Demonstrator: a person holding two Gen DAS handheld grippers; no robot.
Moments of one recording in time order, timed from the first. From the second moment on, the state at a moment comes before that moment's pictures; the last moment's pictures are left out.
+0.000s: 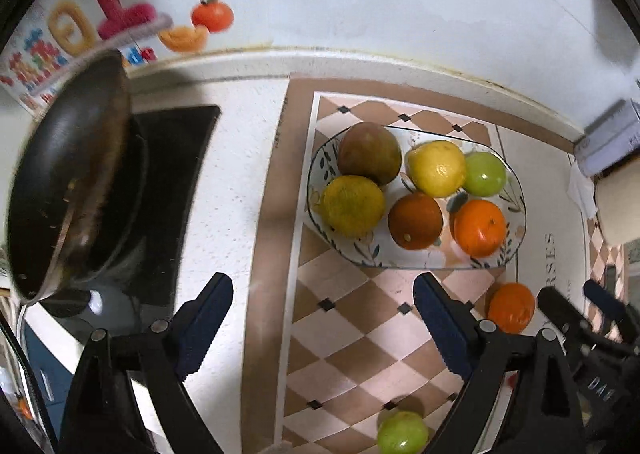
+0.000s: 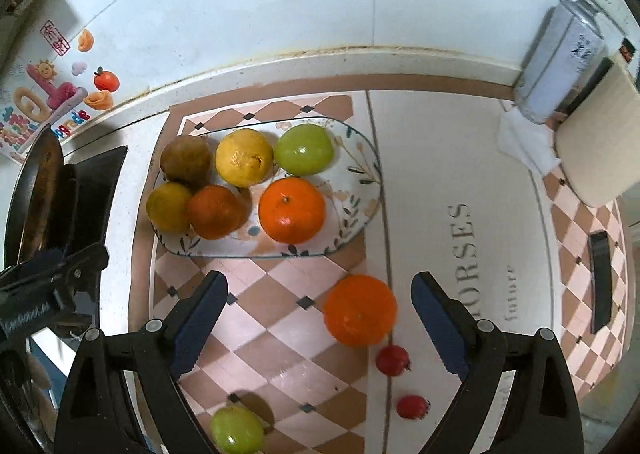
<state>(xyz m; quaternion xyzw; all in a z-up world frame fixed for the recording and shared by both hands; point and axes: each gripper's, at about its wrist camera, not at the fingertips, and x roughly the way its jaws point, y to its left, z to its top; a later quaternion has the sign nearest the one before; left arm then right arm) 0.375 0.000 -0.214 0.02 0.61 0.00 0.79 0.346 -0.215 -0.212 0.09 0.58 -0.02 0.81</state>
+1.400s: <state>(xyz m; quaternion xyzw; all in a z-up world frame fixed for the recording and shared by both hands) 0.221 -0.043 -0.082 0.04 0.46 -0.05 0.88 0.185 -0.242 -0.066 0.11 0.45 -0.03 0.89</state>
